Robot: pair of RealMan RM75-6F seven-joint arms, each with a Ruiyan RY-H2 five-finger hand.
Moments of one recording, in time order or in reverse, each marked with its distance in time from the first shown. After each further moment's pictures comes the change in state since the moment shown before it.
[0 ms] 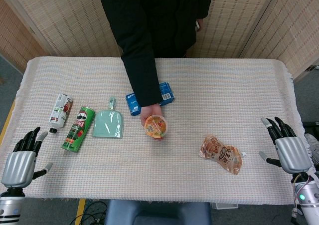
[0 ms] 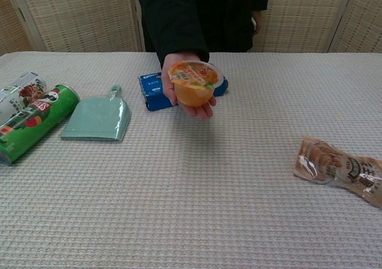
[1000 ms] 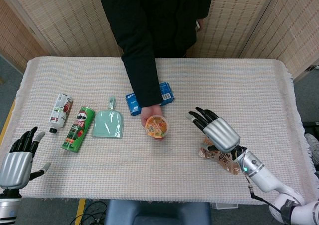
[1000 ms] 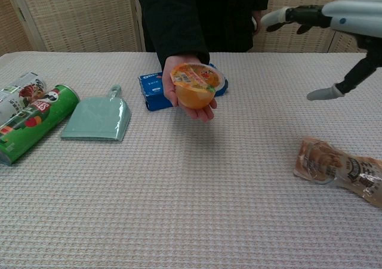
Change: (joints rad) left arm 0.014 0.032 0.006 -0.009 0.025 0.023 -0.031; right arm 0.423 -0.122 0.108 -0.079 -0.091 -0.411 -0.079
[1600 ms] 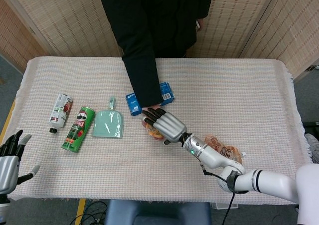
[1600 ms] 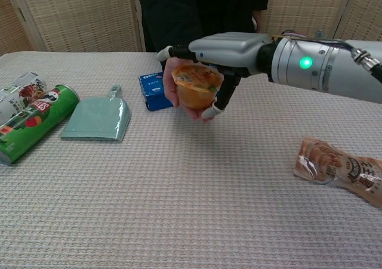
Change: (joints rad) left arm 0.047 0.027 0.007 0.032 -0.017 0.042 -0.070; right arm 0.331 -0.338 0.096 0.254 0.240 -0.270 -0.124
